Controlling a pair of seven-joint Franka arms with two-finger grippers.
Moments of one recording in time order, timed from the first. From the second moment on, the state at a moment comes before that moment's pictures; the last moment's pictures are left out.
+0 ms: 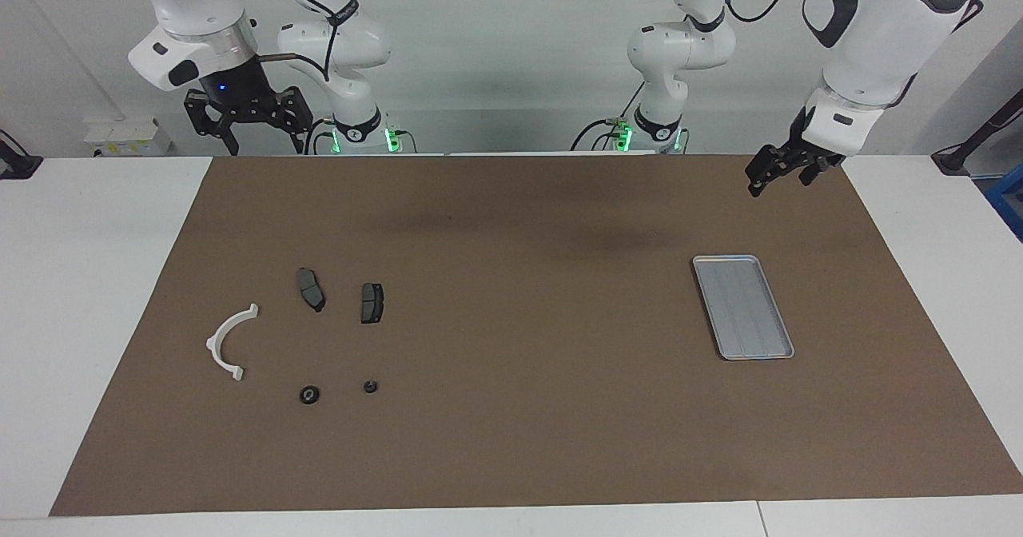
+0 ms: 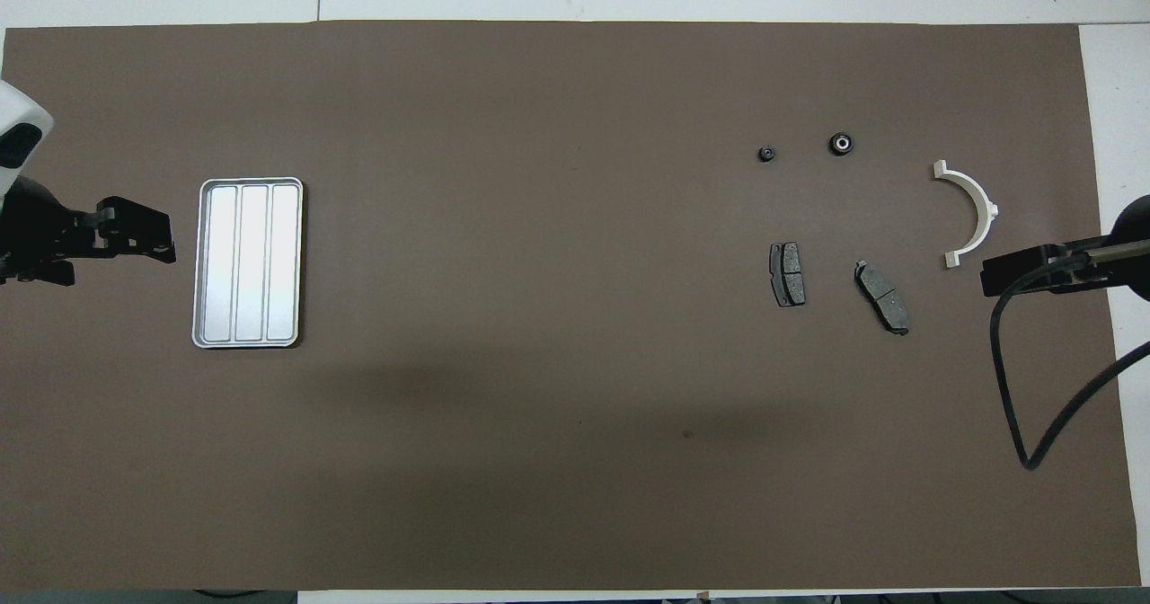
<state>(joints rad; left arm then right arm) 0.00 -0.03 -0.08 -1.67 0.01 1.57 -0.23 0.06 -0.12 0.00 -1.65 -0.04 1.50 0.00</state>
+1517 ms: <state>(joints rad) 0.00 -0.03 -0.08 -1.67 0.01 1.57 -0.23 0.06 -0.05 0.02 -1.70 -0.02 1.66 -0.01</state>
